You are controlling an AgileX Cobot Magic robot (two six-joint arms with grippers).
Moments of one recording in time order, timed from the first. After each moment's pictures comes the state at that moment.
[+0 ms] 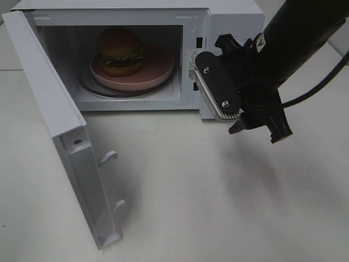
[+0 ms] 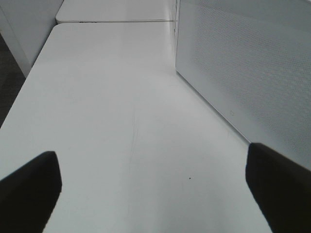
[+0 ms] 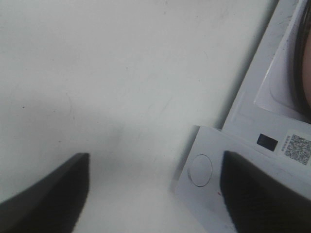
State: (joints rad) left arm 0.06 0.00 -0.50 -0.06 1.03 0.07; right arm 0.55 1.60 -1.09 -0.04 0.61 -1.41
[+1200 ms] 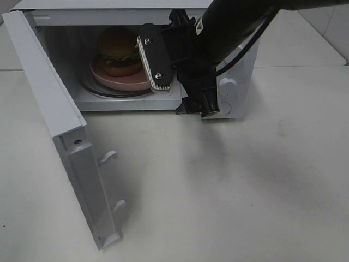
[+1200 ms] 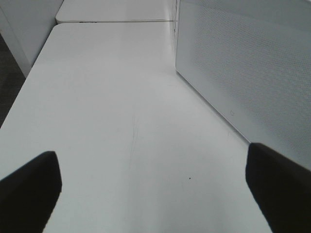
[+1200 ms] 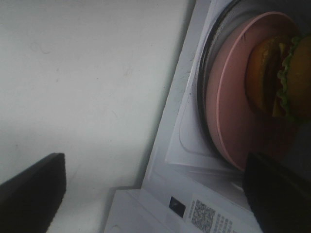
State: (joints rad) left arm 0.06 0.00 -0.50 -0.06 1.03 0.07; right arm 0.64 1.80 -1.32 -0.05 0.46 -1.29
